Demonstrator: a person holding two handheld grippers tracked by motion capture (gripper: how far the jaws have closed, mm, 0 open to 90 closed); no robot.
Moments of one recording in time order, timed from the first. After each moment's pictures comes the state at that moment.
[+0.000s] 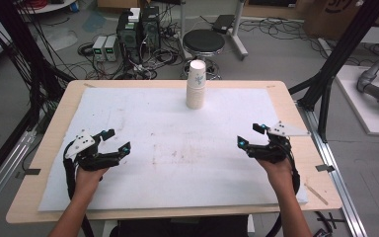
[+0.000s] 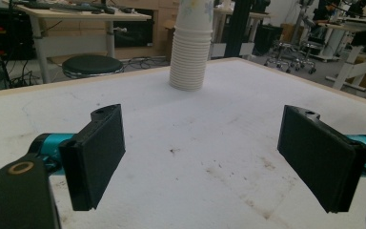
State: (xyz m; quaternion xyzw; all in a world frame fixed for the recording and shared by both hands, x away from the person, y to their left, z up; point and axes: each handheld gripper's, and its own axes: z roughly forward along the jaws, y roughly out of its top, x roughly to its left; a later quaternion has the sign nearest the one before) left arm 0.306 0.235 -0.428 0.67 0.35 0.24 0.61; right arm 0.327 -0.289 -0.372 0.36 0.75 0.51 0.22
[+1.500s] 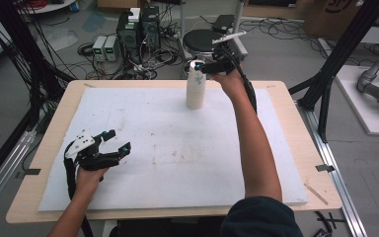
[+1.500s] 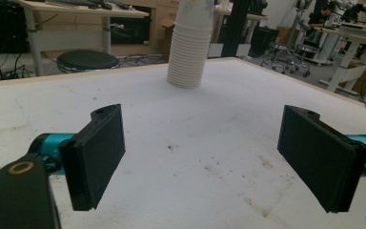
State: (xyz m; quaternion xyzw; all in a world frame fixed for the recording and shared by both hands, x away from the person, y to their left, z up) left arm 0.310 0.238 -0.434 0.66 0.36 0.22 0.62; right arm 0.539 -0.160 -0.262 0.36 0.80 0.42 0.22
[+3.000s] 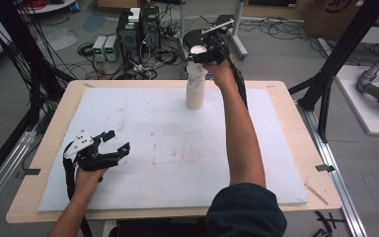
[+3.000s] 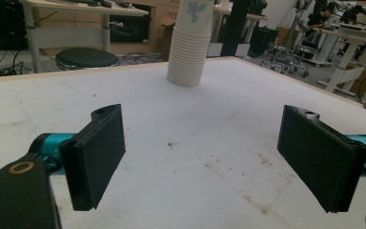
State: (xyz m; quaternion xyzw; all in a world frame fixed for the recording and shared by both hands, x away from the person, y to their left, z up) left arm 0.309 0.240 -0.435 0.66 0.37 0.21 0.62; right arm 0.559 -0.133 -0.244 0.37 0.81 0.40 0.22
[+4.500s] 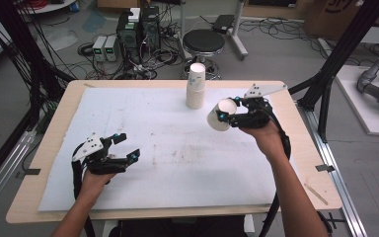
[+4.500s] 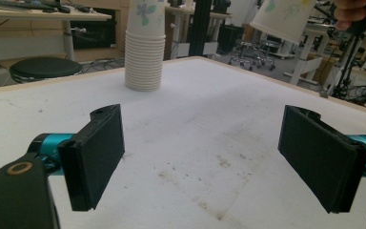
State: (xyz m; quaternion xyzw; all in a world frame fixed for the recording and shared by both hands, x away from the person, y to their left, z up) left arm 0.302 0.214 -0.432 0.68 0.30 0.18 0.64; right arm 0.377 -0.232 -0.299 0.27 0.82 0.48 0.16
